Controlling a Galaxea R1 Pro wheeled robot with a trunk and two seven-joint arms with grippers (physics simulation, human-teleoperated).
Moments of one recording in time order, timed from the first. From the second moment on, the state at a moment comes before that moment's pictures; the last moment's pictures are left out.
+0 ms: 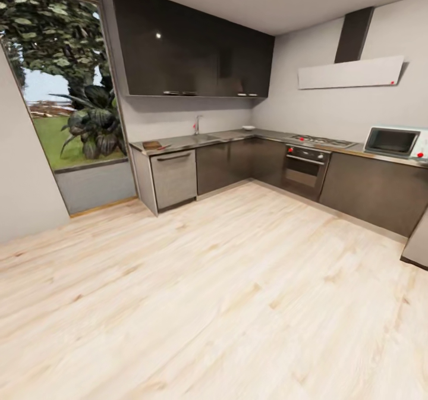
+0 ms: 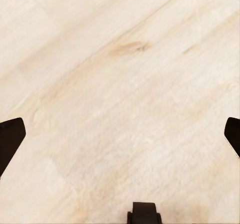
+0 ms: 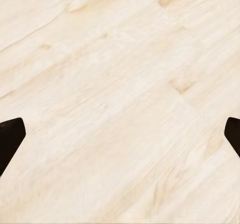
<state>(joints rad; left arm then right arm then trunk) 0.00 0.07 0.02 -0.58 0.01 -0.11 0.00 0.00 -0.01 0.01 -0.61 0.01 -0.27 -0.01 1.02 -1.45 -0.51</state>
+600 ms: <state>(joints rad) 0.00 0.07 0.02 -0.59 0.01 -0.11 0.00 0.00 -0.01 0.01 -0.61 0.01 -0.27 -0.01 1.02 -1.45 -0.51</state>
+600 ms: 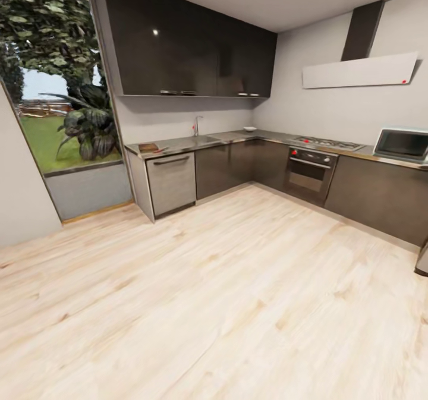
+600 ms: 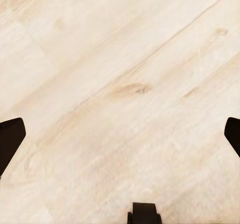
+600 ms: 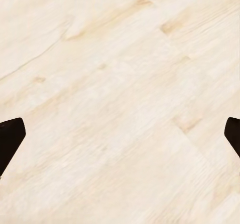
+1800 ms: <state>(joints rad) 0.00 0.07 0.02 -0.58 0.01 -0.11 0.00 0.00 -0.01 0.01 -0.61 0.01 -0.27 -0.01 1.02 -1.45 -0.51</state>
